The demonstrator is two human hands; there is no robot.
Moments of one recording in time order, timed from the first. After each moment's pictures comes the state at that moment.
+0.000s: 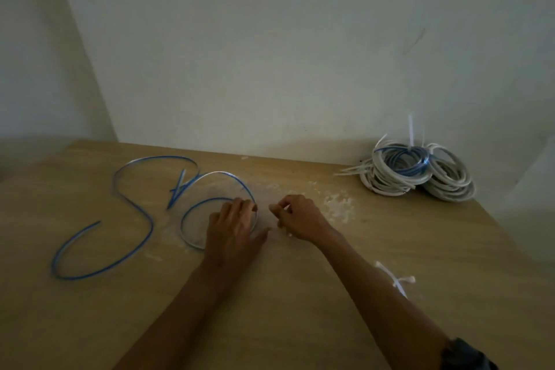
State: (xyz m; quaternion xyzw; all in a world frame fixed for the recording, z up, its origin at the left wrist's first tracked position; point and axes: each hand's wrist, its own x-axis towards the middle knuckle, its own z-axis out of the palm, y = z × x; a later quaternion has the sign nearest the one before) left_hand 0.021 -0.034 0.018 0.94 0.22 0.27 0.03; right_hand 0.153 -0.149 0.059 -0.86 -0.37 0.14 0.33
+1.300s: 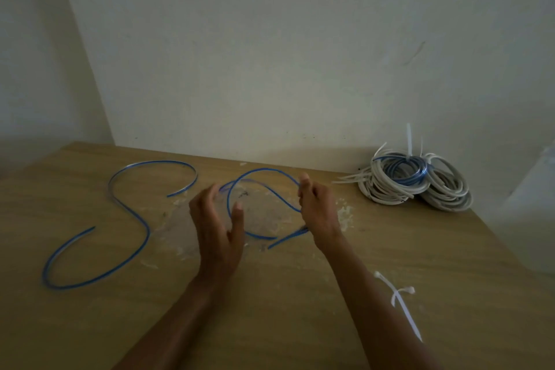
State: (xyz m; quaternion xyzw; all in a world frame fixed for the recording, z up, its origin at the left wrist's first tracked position) left_hand 0.015 -0.035 0.029 0.74 0.20 0.55 0.34; right_hand 0.154 -0.153 0.078 -0.74 -0.28 0.02 0.61
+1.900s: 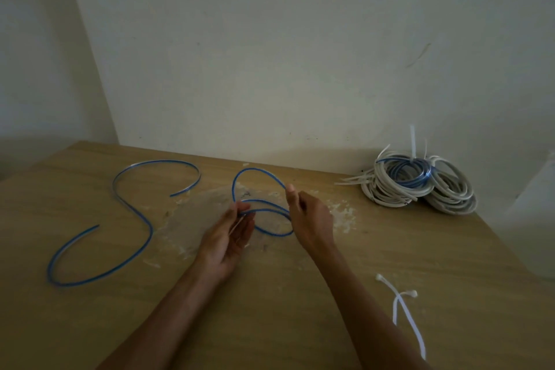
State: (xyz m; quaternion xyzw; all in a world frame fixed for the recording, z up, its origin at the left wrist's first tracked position) left_hand 0.012 -0.036 0.051 0.29 0.26 0.27 0.88; right_hand 0.139 -0.153 0.067 -0.84 -0.30 -0.03 0.45
